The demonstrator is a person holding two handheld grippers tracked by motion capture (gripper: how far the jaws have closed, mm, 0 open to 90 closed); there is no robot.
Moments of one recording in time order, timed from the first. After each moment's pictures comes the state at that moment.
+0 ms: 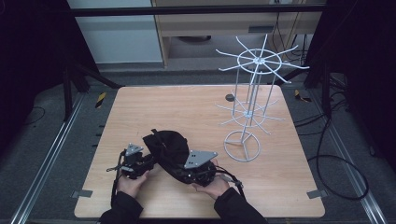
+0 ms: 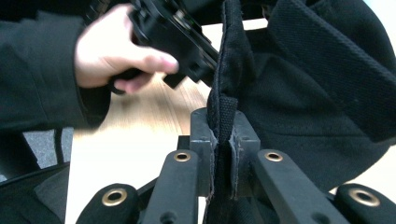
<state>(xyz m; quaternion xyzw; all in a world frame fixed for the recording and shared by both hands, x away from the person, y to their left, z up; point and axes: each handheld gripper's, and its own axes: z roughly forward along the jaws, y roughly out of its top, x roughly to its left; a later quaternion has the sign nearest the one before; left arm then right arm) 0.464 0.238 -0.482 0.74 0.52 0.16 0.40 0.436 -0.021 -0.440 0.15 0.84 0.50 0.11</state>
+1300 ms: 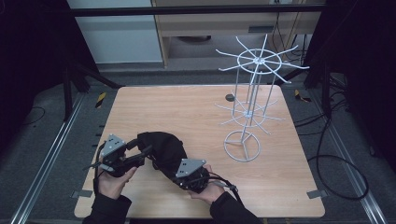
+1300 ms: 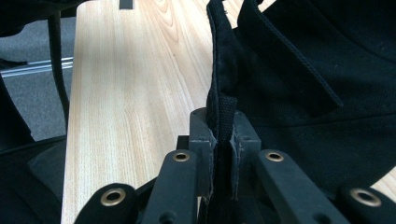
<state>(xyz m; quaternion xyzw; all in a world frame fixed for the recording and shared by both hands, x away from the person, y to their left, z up) 0.437 0.244 -0.396 0.73 0.44 0.24 0.47 0.426 -0.001 -0.458 0.13 0.87 0.46 0.11</state>
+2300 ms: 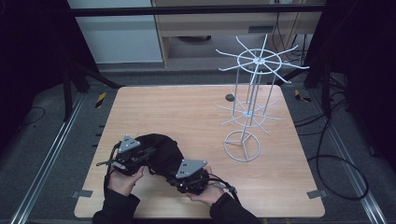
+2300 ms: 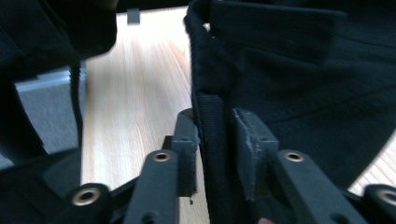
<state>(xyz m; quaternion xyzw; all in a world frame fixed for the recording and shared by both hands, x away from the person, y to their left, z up) 0.444 0.229 -0.410 0.76 0.45 0.19 0.43 0.421 -0.003 -0.453 0.14 0.86 0.48 0.10</state>
